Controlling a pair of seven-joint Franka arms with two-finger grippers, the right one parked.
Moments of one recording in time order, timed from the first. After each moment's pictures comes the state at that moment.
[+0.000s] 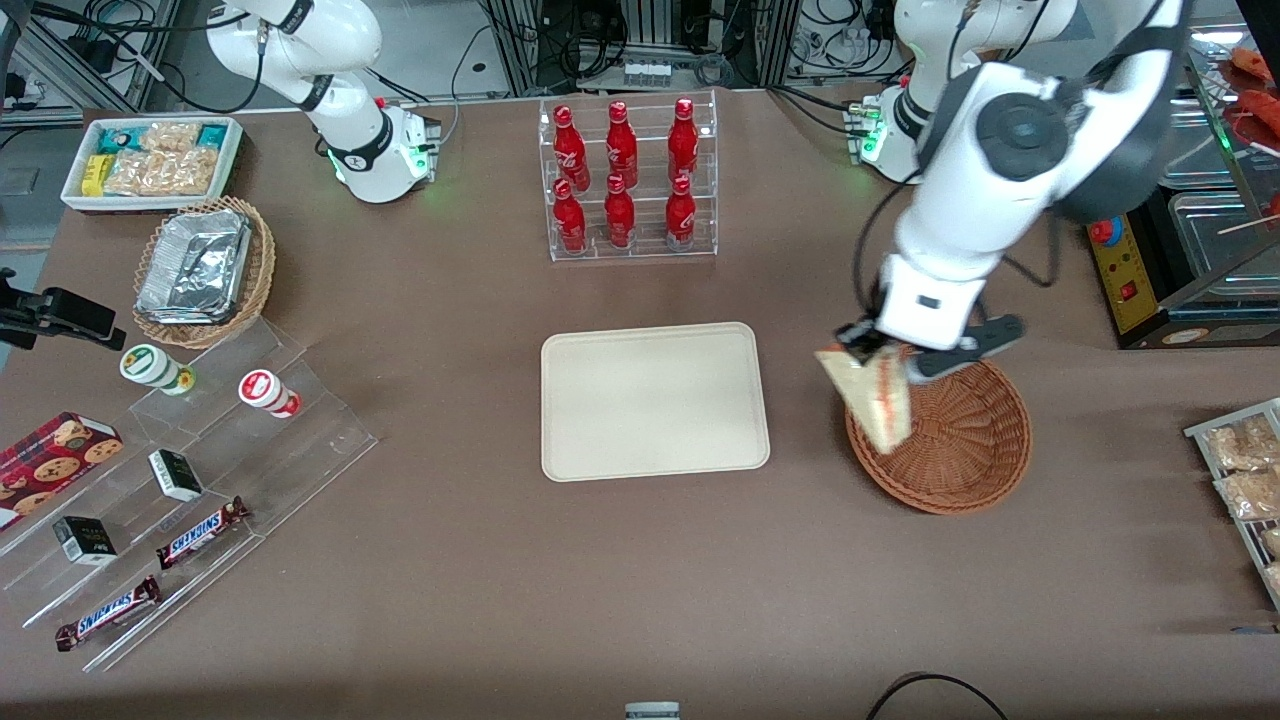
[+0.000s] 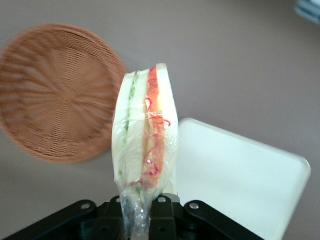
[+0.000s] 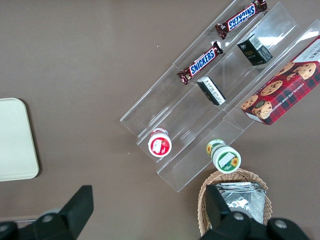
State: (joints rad) arm -0.04 0.14 -0.46 -1.76 0.05 1.97 -0.87
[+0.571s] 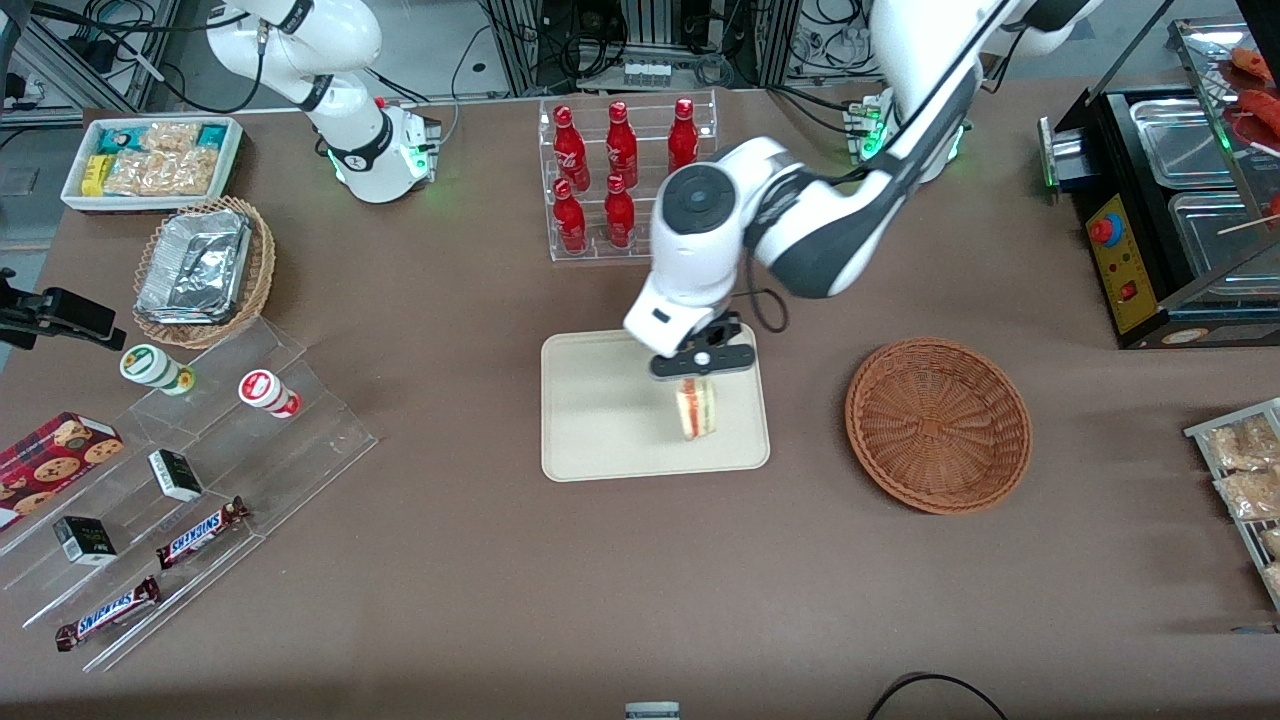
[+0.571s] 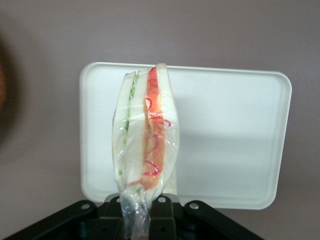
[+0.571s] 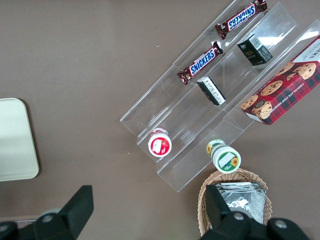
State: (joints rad) arm -0.39 0.54 -0.48 -1.52 0.28 2.00 -1.02
